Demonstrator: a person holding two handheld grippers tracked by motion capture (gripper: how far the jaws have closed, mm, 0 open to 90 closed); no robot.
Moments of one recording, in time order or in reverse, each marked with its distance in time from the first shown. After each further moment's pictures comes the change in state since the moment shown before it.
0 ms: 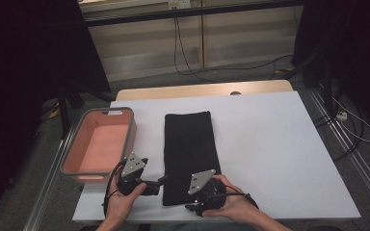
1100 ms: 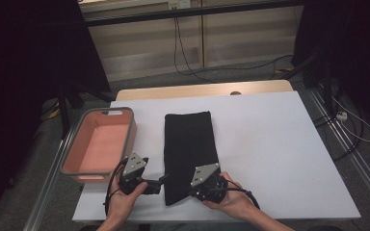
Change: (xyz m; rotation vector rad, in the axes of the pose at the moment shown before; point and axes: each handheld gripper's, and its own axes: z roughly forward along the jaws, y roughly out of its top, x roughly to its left) left arm 0.001 0.001 0.002 0.002 0.004 -0.019; right arm -0.012 -0.002 -0.003 -0.048 -0.020 0.083
